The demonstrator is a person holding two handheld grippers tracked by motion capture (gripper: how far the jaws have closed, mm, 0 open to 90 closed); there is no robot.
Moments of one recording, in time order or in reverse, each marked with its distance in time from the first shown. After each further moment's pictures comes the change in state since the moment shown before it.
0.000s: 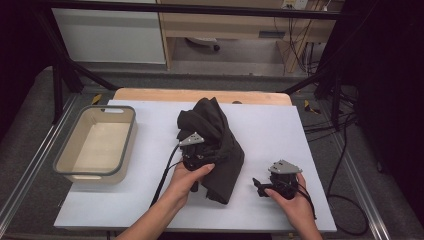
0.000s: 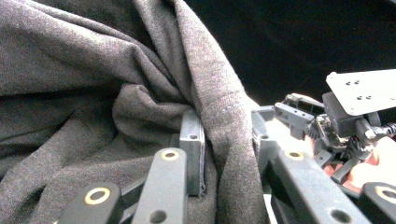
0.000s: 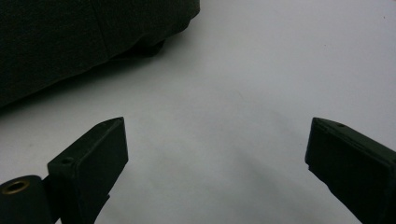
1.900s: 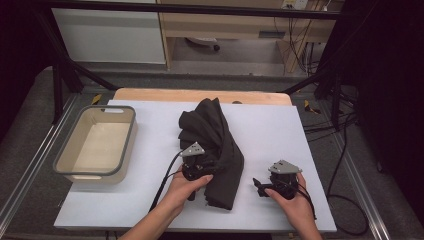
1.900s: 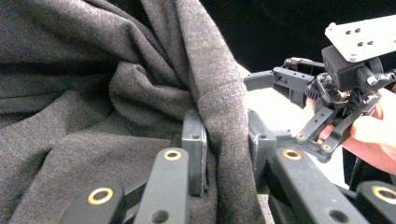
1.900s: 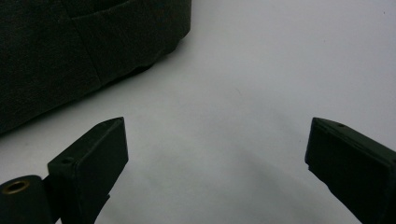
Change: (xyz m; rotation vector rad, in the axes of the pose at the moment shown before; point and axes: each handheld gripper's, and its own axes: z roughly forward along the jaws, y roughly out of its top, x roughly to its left) left arm -0.002 -0.027 -0.002 0.054 -0.006 0.058; right arm -0.001 -0.001 0.001 0.009 -0.001 0.006
